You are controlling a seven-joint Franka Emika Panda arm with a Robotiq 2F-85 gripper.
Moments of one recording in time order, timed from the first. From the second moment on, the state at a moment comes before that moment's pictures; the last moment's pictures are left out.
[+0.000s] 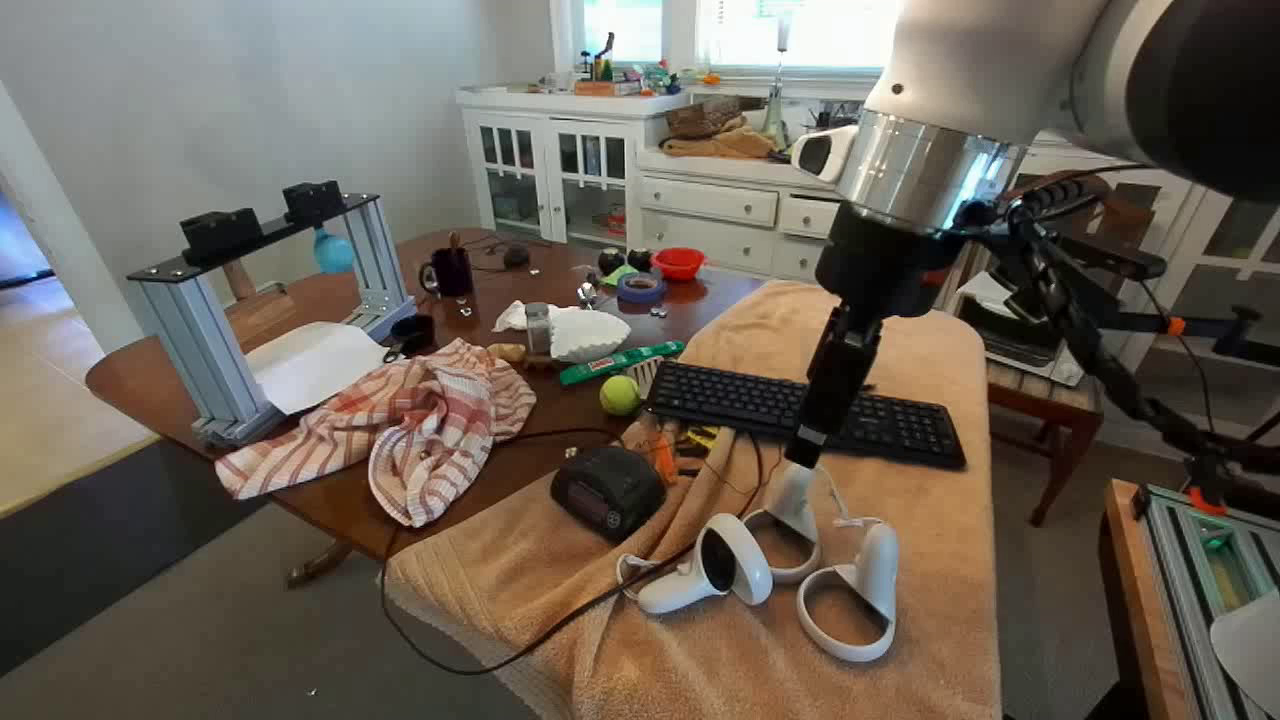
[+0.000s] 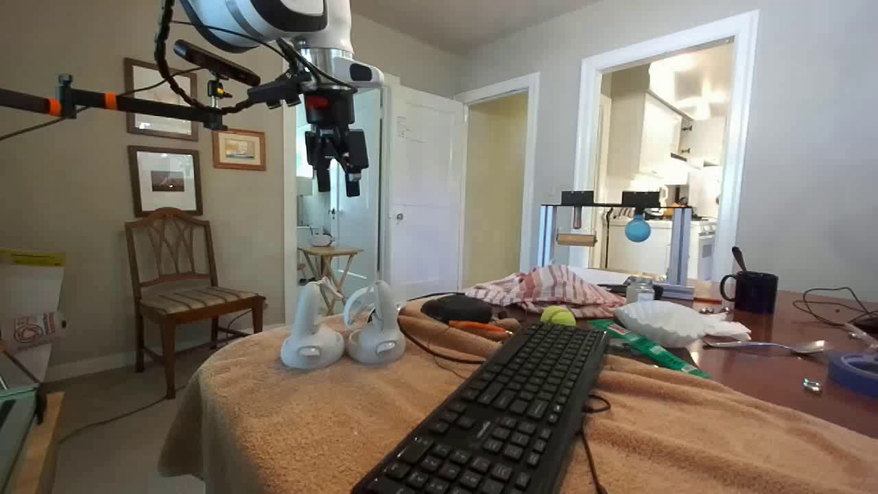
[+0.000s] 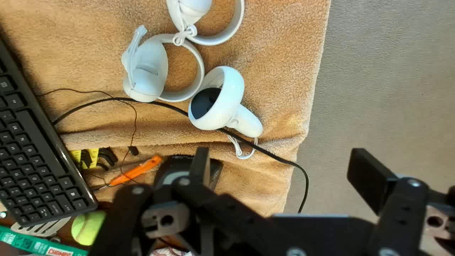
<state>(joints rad) 0.17 -0.30 0.24 -2.50 0.13 2.40 0.20</state>
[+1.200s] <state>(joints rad) 0.01 -0.22 0.13 -2.41 0.10 2.40 0.39</state>
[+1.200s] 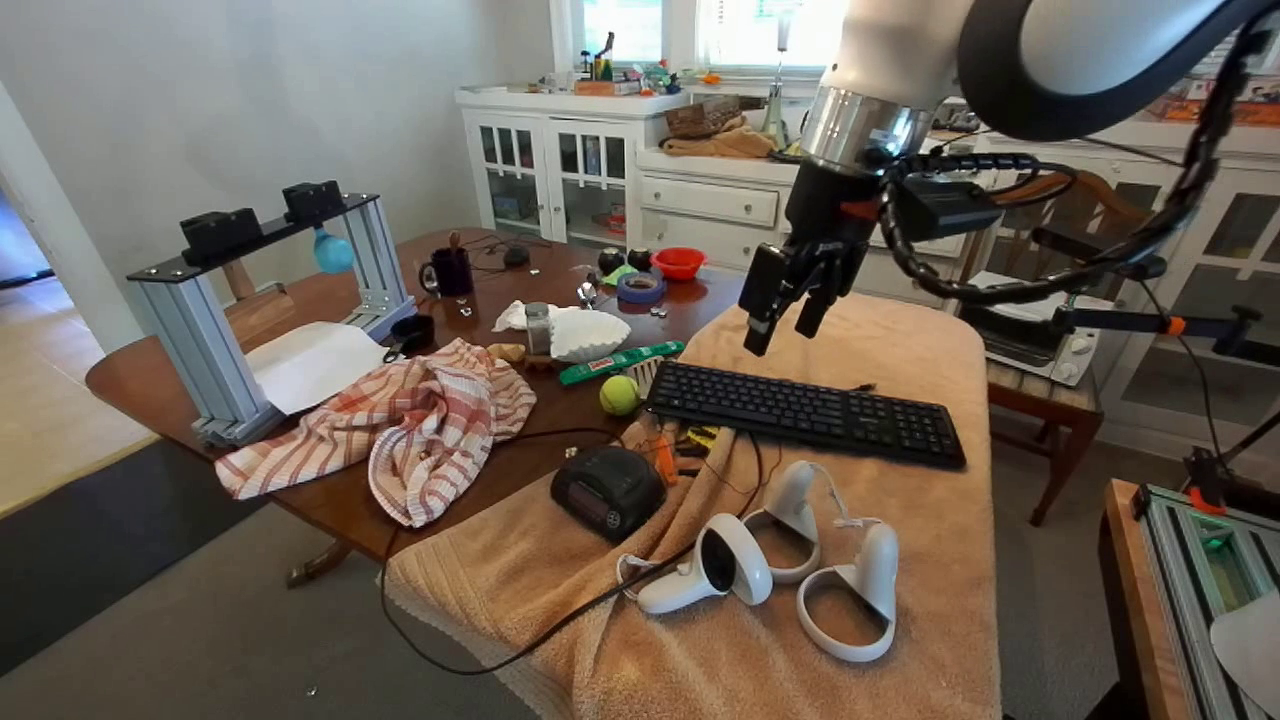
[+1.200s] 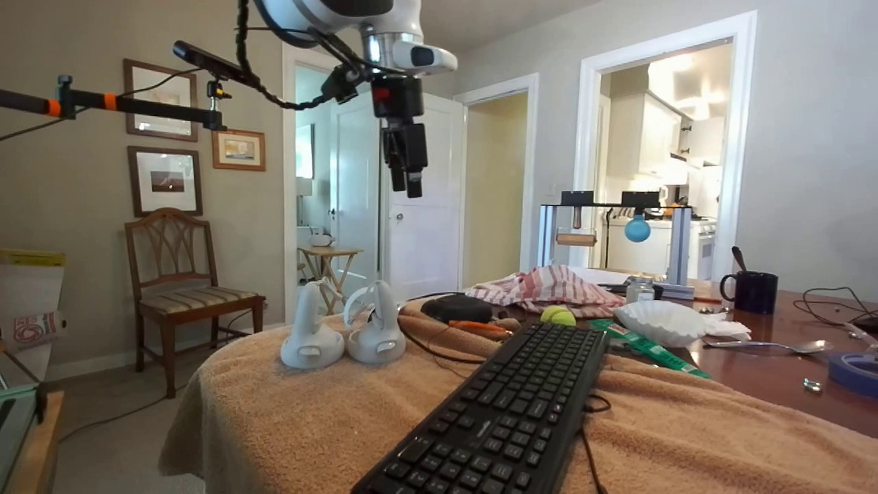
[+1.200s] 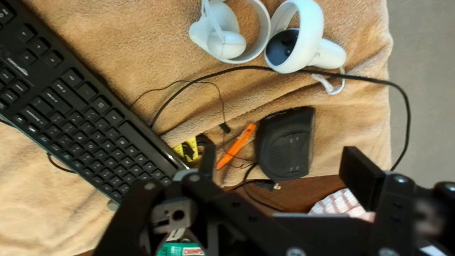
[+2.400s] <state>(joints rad) -0.06 0.16 -0.04 -2.25 -0.15 2.56 1.20</state>
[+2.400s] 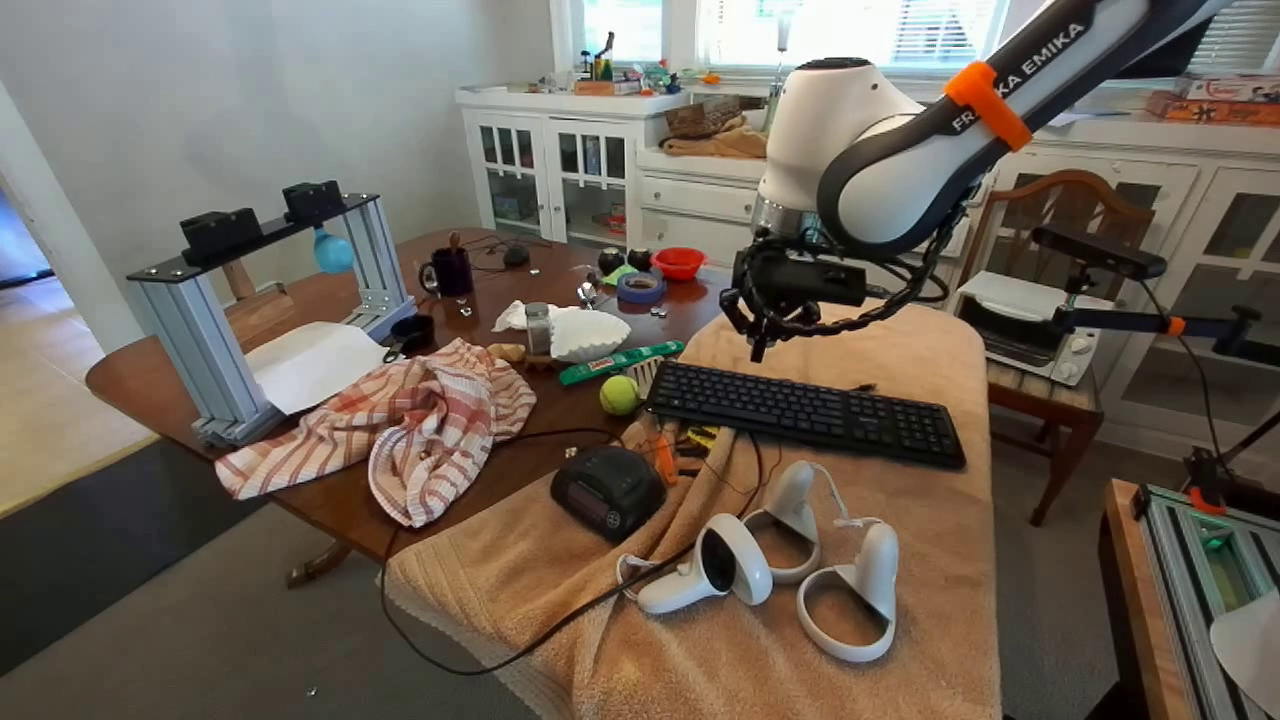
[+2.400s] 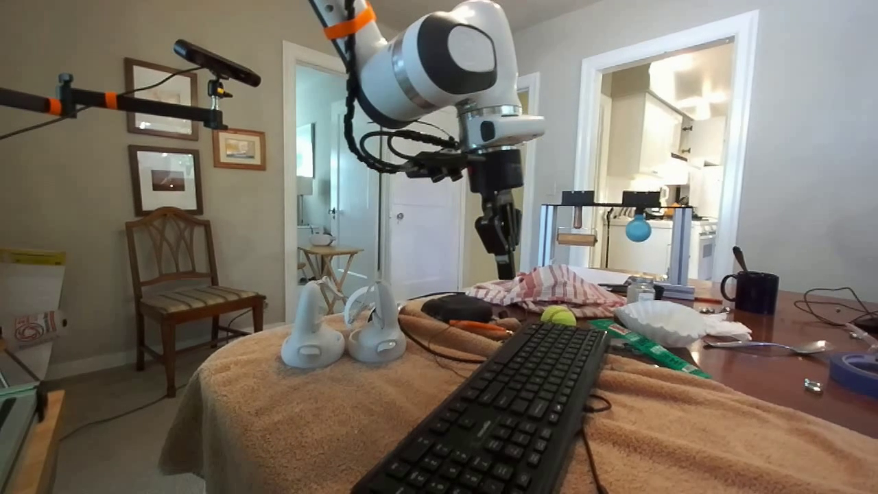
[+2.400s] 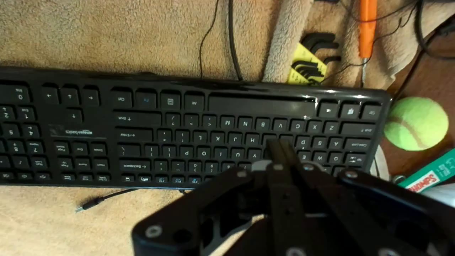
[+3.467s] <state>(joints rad) 0.01 0.27 -0.18 -2.18 -0.25 2.63 1.50</state>
